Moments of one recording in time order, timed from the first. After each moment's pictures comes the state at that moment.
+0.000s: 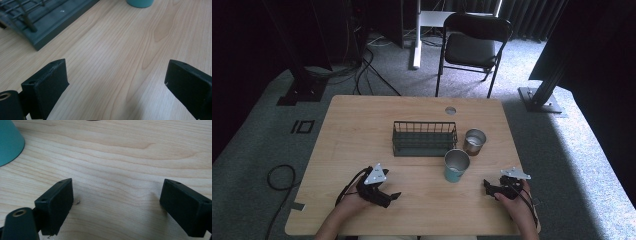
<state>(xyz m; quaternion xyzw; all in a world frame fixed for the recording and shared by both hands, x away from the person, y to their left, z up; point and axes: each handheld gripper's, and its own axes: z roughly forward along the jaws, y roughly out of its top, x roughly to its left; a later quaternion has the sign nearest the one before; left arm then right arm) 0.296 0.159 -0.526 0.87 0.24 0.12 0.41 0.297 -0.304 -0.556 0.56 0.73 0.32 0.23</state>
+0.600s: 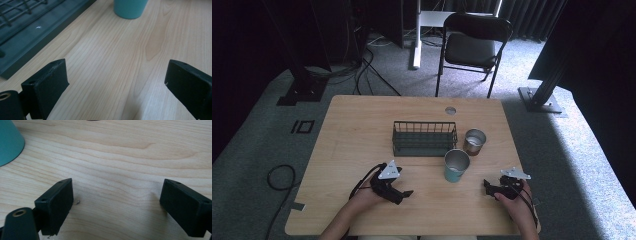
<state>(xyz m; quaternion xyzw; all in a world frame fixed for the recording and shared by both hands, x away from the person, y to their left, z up) 0.312 0.125 -0.528 0.88 0.22 0.09 0.42 0.297 -0.304 -0.556 0.56 0.73 0.32 0.23</state>
